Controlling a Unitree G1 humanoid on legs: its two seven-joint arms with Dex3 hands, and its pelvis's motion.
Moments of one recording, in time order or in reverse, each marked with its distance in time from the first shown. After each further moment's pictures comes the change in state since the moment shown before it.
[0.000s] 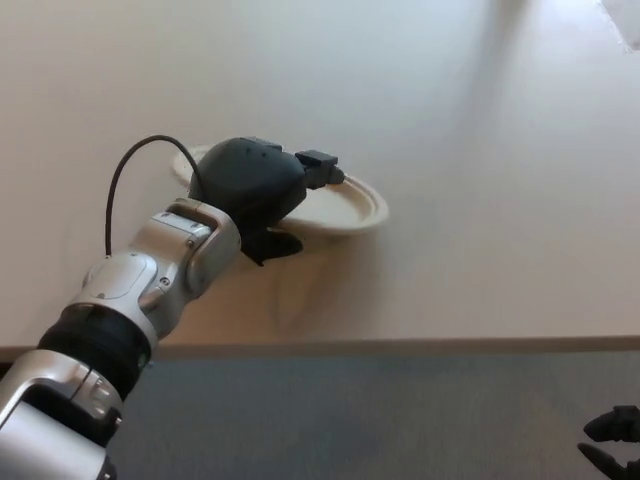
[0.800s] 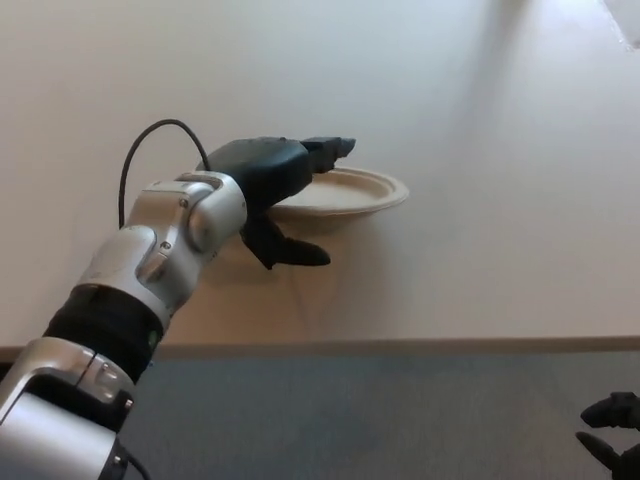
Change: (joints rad) left_arm -0.032 -0.034 0.125 -0.066 -0.207 0.119 -0.410; right_arm -0.029 0.000 0.000 0.000 0.000 0.000 0.001
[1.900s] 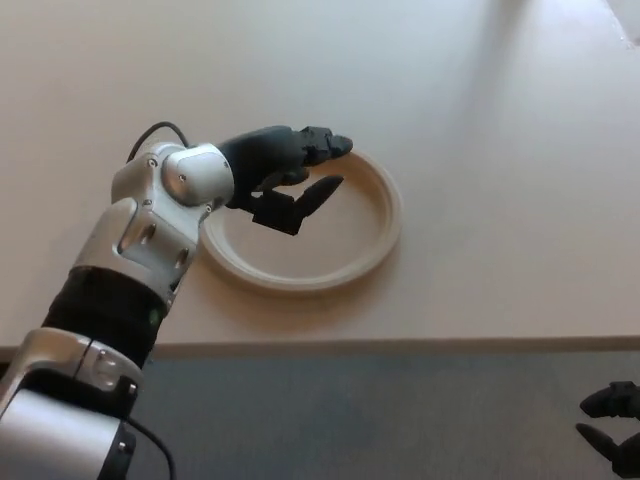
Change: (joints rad) left_arm 0.009 -0.028 0.114 -0.163 -0.252 0.275 -0.284; right_arm -0.025 -0.003 0.000 0.001 -0.001 0.012 0.015
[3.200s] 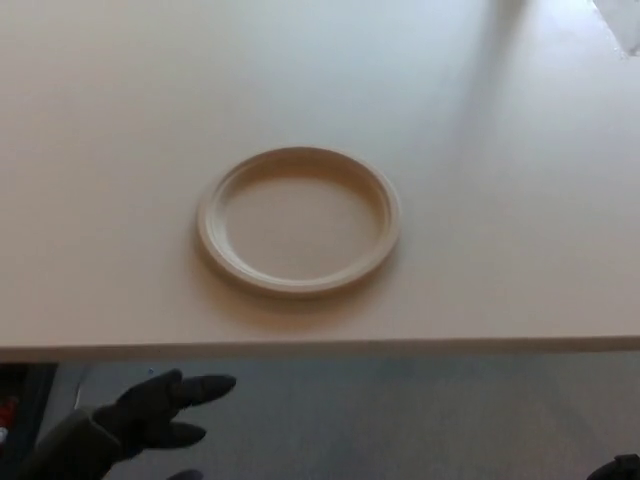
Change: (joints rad) left_arm 1.334 0.055 0.392 -1.070 -0.229 -0.270 0.039; right_arm 0.144 0.012 0.026 0.001 -0.002 -0.007 0.000
